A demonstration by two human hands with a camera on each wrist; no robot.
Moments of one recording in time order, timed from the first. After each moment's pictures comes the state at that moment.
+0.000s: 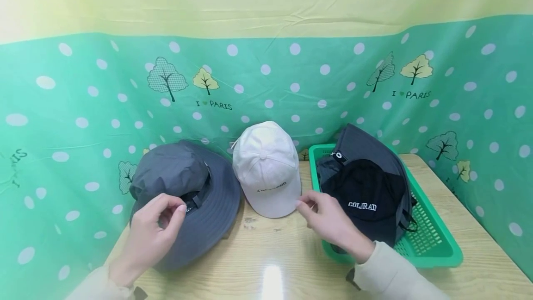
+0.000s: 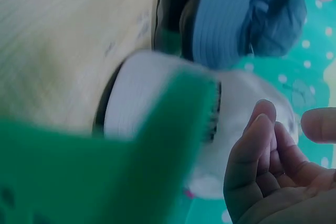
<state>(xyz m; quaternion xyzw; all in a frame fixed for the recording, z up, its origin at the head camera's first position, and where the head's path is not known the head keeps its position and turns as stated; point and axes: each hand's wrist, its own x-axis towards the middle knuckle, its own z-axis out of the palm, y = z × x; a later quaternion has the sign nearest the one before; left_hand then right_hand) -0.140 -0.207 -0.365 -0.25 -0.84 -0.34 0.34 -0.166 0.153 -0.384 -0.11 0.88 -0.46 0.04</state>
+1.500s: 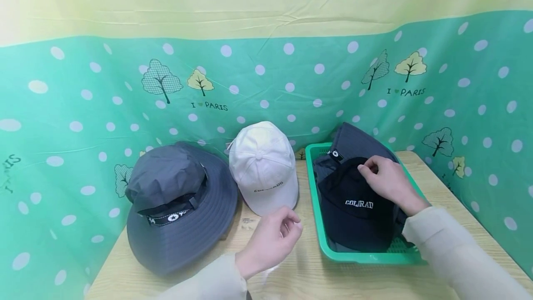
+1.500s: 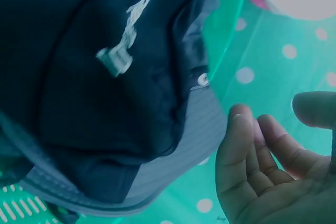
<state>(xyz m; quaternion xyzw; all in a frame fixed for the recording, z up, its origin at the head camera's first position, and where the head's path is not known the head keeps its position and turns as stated) -0.148 -0.013 -0.412 -0.27 -0.84 -0.47 0.04 -0.216 0.293 -0.366 -0.05 0.95 -0.29 -0.06</state>
